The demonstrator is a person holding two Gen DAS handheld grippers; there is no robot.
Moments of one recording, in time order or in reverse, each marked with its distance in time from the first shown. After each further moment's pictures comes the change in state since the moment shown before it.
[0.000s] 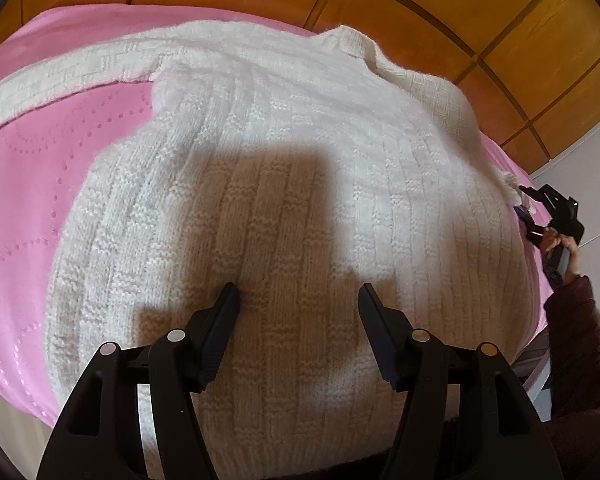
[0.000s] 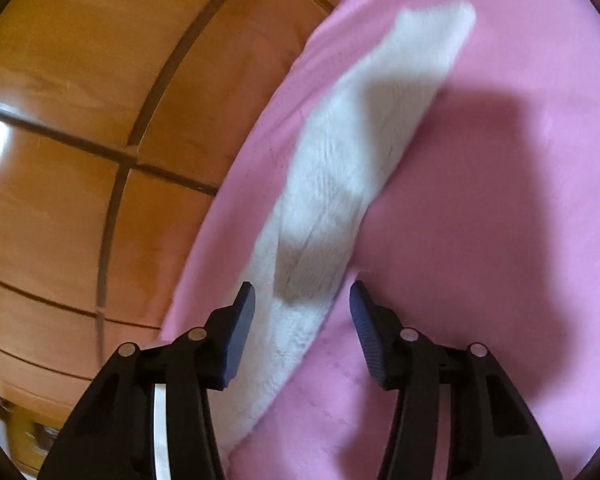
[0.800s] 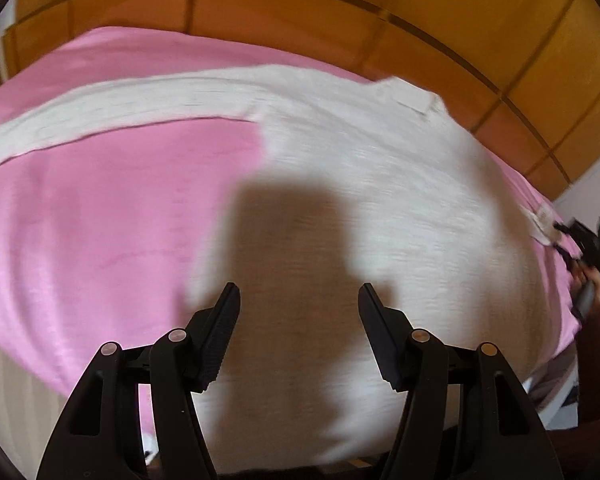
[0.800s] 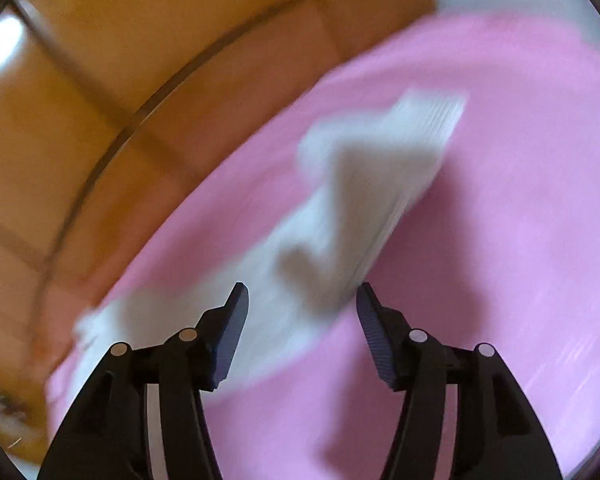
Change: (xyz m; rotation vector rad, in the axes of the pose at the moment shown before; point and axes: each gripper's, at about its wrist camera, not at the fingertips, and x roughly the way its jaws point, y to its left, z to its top) left arm -0.055 0.060 -0.008 -0.043 -0.127 0.126; right arm -0.040 0.036 -0.030 -0.286 0.001 -0.176
